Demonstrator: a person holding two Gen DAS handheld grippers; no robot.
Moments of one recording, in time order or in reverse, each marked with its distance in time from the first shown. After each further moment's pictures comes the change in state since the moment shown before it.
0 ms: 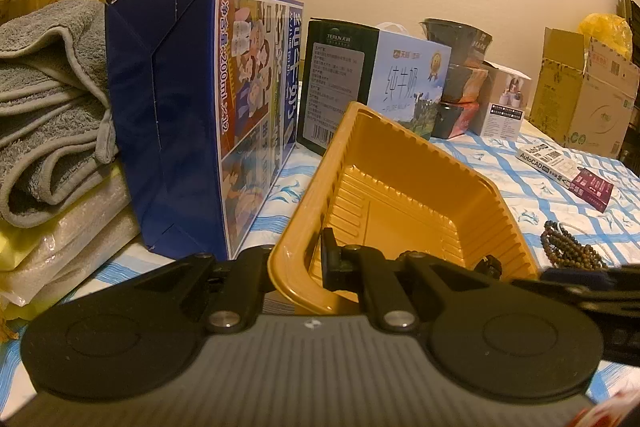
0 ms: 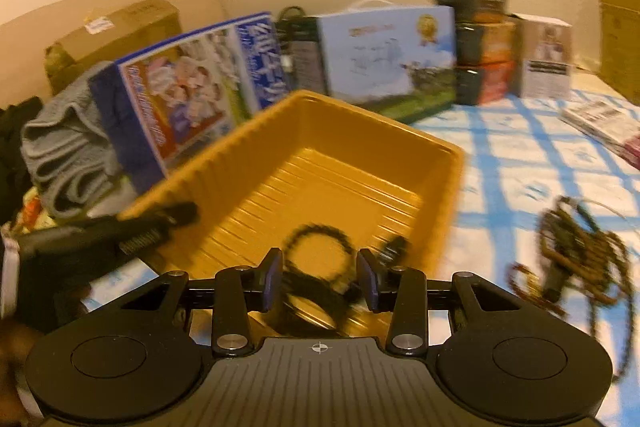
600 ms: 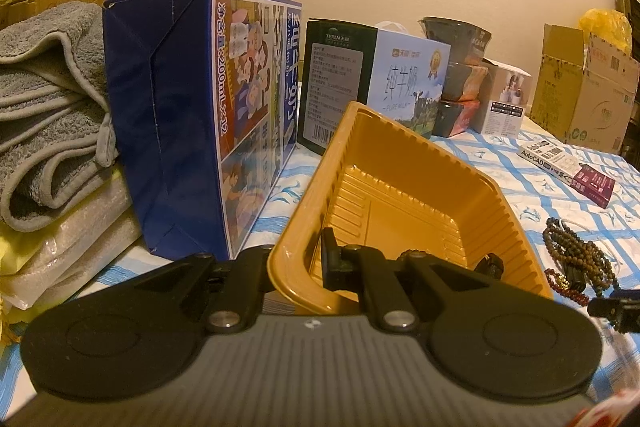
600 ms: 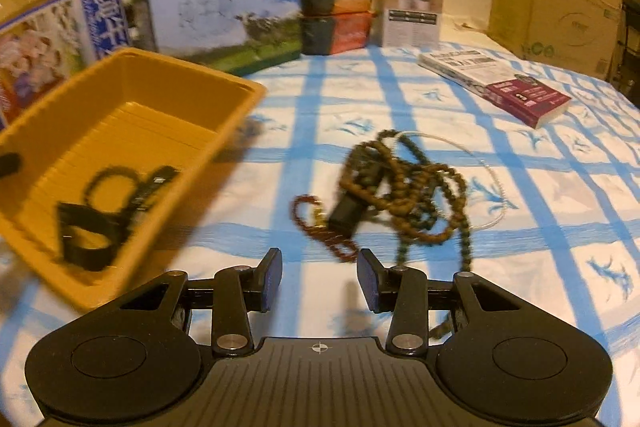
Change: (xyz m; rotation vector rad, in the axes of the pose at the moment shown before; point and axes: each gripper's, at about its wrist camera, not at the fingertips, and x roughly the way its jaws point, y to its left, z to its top) left arm 0.000 -0.001 0.000 0.016 -0.002 0.006; right arm -0.018 -0.106 -0.030 0.049 0.097 -0.311
